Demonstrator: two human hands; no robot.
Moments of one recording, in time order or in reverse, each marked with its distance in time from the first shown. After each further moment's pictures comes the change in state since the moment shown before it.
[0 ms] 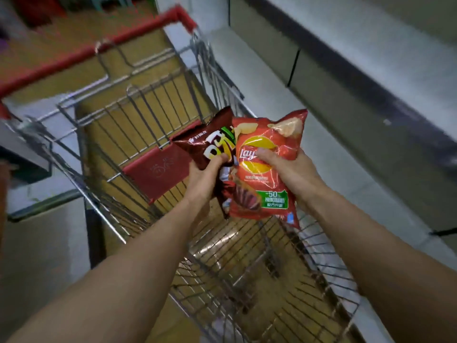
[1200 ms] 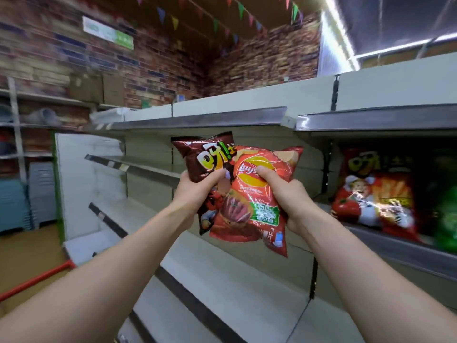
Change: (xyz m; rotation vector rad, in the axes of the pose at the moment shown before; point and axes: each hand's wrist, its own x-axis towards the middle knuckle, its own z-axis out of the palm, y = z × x) left_hand -0.359 0.322 0.275 0.004 -0.609 0.750; right_hand -0.376 -0.311 -0.277 0.238 0.423 -0.575
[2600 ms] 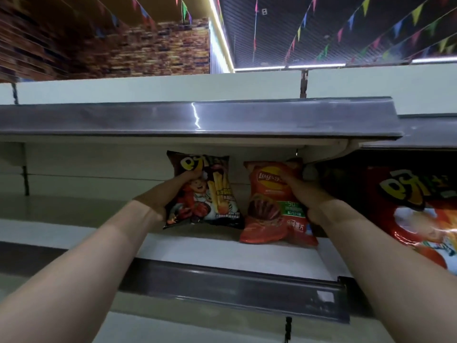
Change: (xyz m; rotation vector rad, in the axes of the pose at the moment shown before) left_hand 0.275 -0.061 0.051 -0.078 -0.747 -0.348; right_hand 0.231 0.004 -0.074 -0.179 0.689 -0.064
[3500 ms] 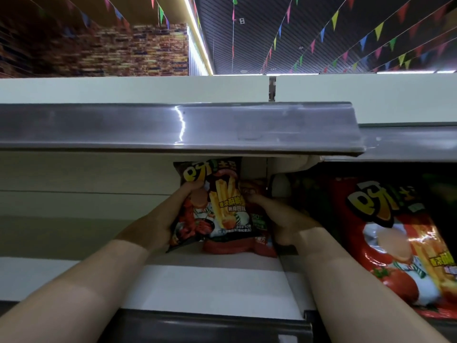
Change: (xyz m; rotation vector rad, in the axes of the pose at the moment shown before) left_hand 0.039 -0.012 0.074 -0.262 -0.217 -0.049; right_hand 0.026 0.018 -0.019 0.126 -0.414 0.216
